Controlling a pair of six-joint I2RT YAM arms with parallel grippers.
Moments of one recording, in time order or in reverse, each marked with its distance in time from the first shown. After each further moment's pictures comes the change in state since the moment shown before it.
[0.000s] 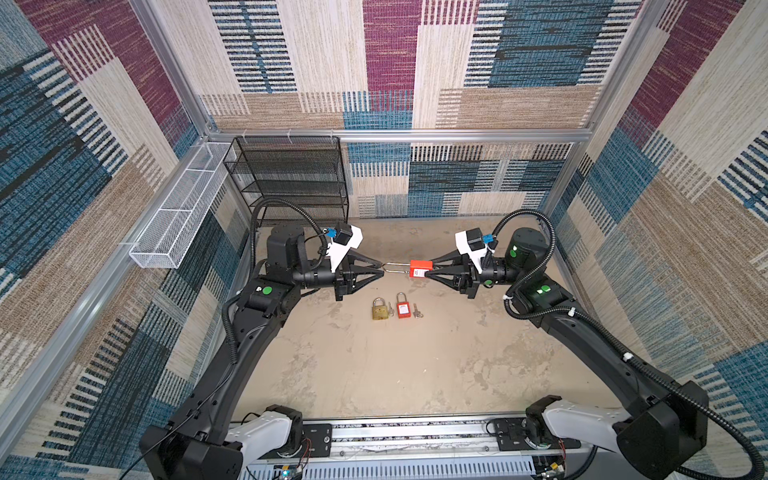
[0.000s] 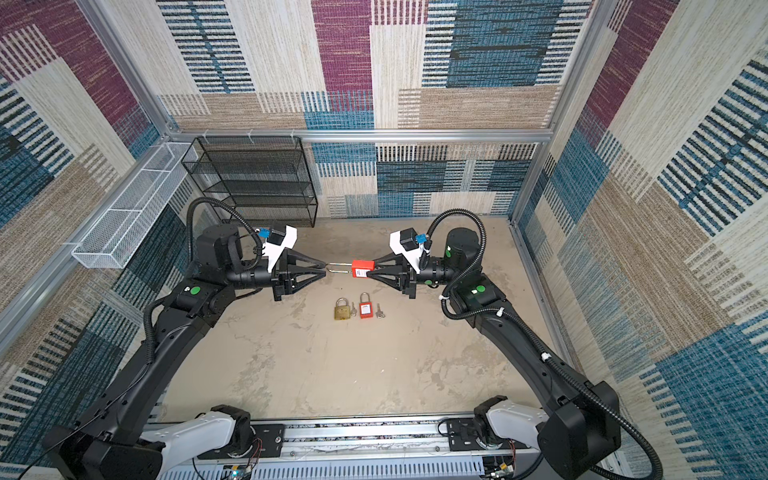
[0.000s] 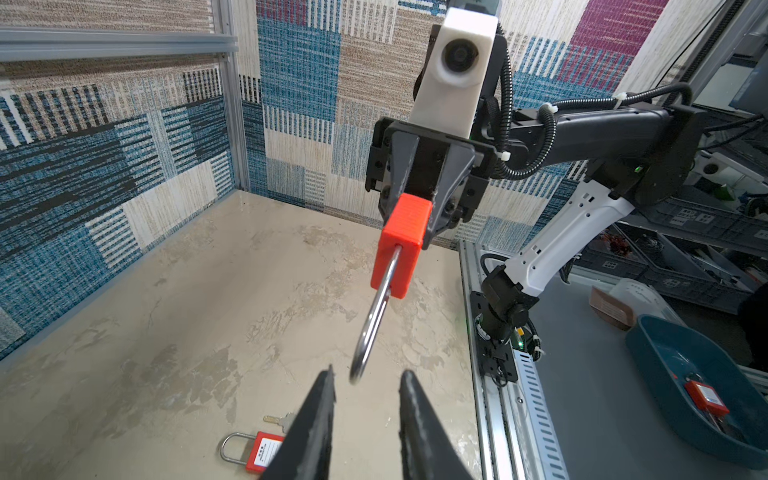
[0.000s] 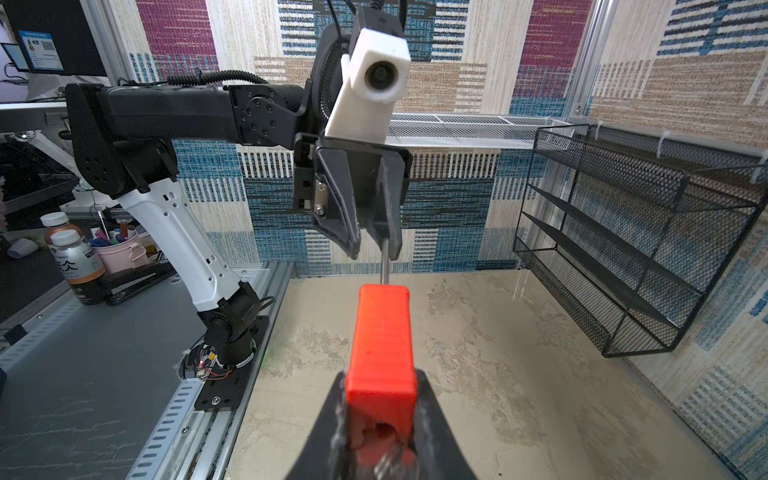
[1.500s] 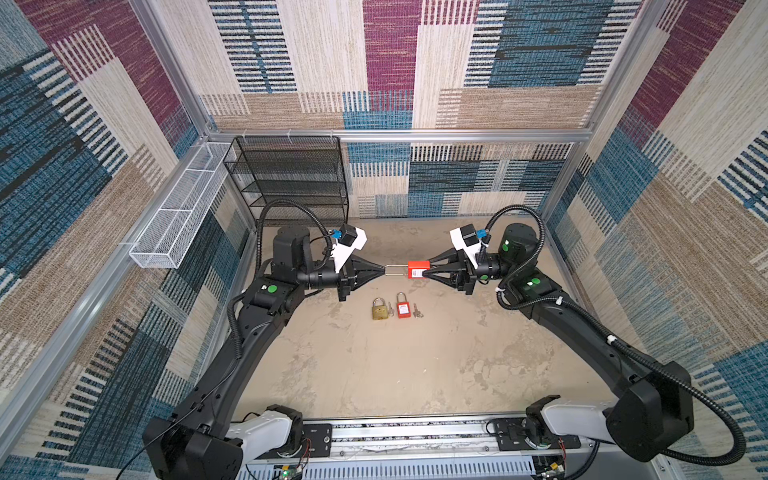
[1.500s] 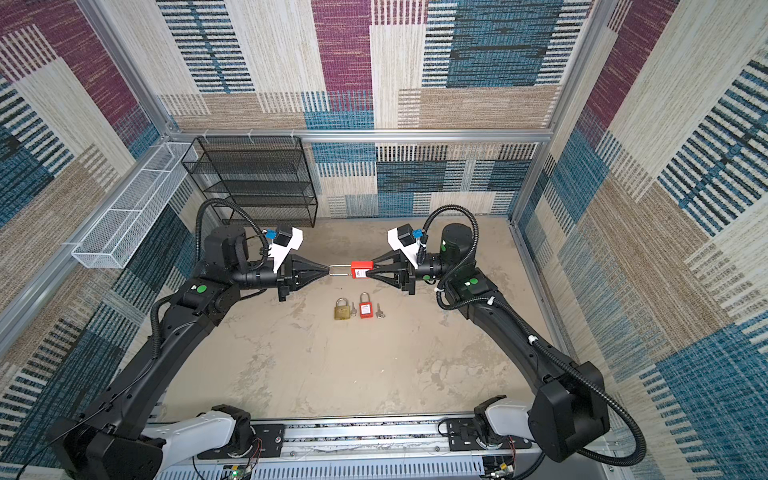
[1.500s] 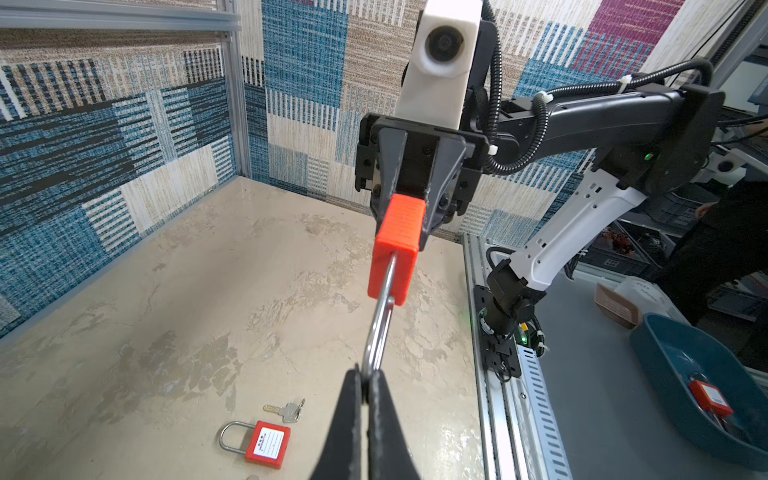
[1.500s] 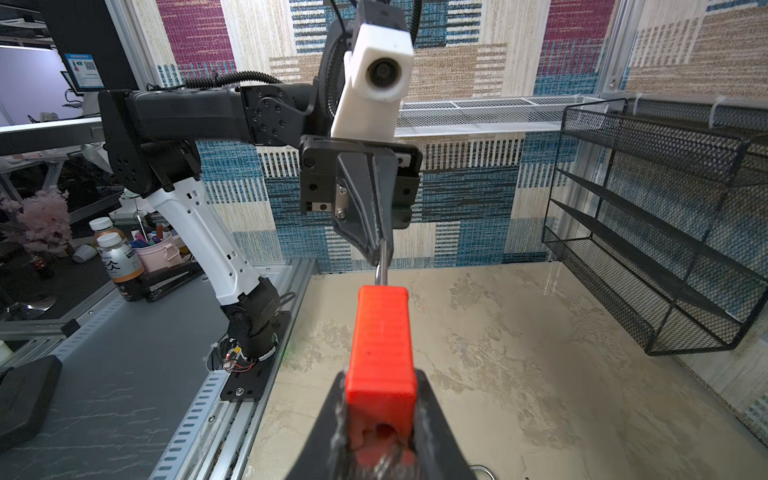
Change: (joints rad) left arm -0.029 0.019 -0.017 0.002 -0.036 -0.001; right arm -0.010 0.092 0.013 0.076 -0.080 0.056
